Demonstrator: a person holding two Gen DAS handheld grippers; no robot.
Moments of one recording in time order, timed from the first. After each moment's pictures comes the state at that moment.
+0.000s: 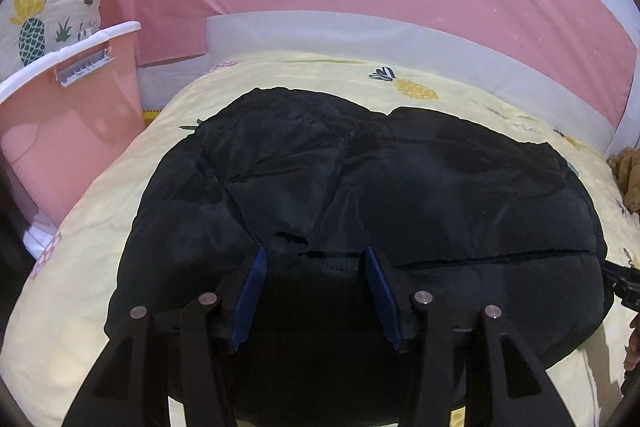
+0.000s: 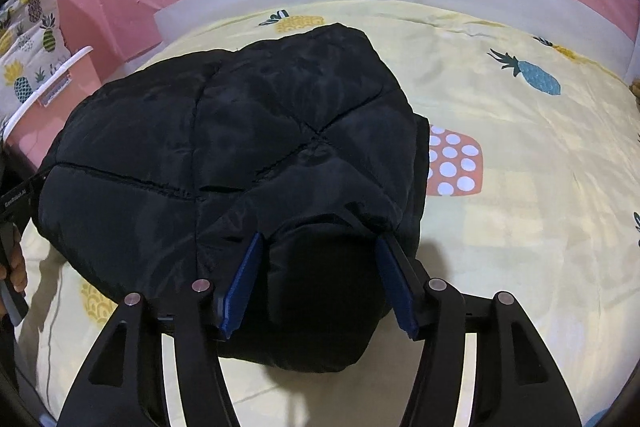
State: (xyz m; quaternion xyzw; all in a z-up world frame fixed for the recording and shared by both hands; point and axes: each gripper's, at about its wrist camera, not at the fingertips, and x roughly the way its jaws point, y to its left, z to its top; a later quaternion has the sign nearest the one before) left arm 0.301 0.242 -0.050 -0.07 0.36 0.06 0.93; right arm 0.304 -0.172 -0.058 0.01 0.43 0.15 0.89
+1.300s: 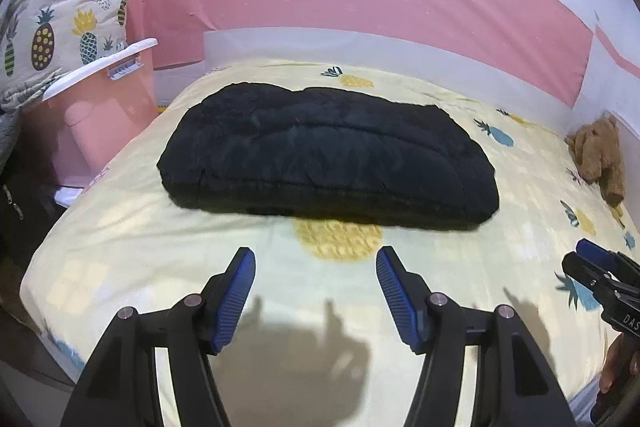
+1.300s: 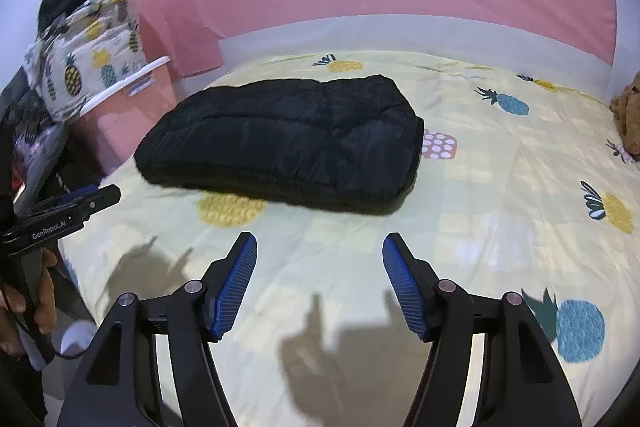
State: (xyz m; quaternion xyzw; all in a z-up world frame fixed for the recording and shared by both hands) left arm 0.075 0.116 0.017 -0.06 0.36 0.04 0.93; right arm 0.071 -0.170 0.025 0.00 0.36 0.18 0.92
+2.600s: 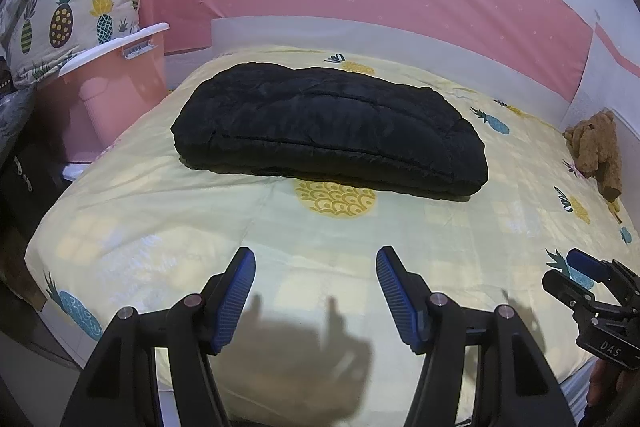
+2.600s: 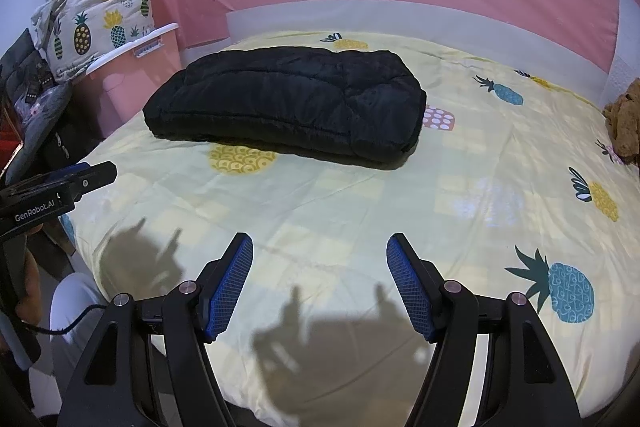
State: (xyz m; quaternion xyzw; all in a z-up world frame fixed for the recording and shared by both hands) left arm 0.031 0.107 0.010 -0.08 0.37 0.05 0.92; right arm 0.030 -0.159 0.013 -0.04 0.38 0.17 0.91
